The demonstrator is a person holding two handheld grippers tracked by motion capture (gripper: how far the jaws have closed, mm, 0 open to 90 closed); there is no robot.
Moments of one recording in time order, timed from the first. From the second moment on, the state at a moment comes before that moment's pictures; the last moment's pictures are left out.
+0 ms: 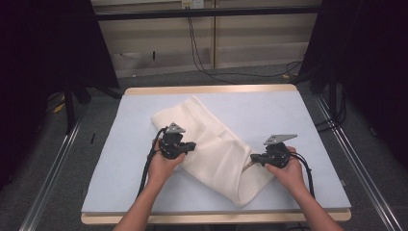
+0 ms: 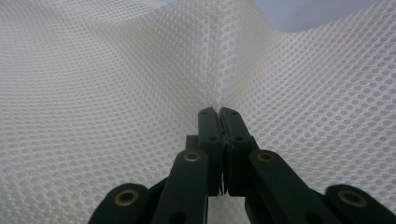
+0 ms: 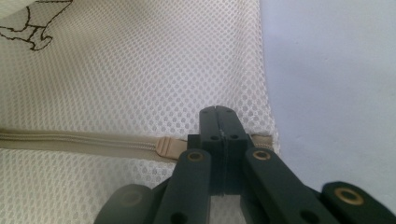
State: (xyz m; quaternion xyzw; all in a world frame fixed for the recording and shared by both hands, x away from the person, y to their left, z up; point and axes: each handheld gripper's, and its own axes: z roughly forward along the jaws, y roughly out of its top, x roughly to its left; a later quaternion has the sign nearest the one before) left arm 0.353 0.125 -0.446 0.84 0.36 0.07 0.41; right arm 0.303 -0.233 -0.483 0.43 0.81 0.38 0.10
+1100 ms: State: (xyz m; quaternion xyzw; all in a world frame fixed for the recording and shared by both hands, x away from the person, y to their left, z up) left arm 0.336 0.157 -0.467 0.82 0.36 0.07 0.43; right arm 0.368 -0.199 -0.483 0.46 0.80 0.37 0.10
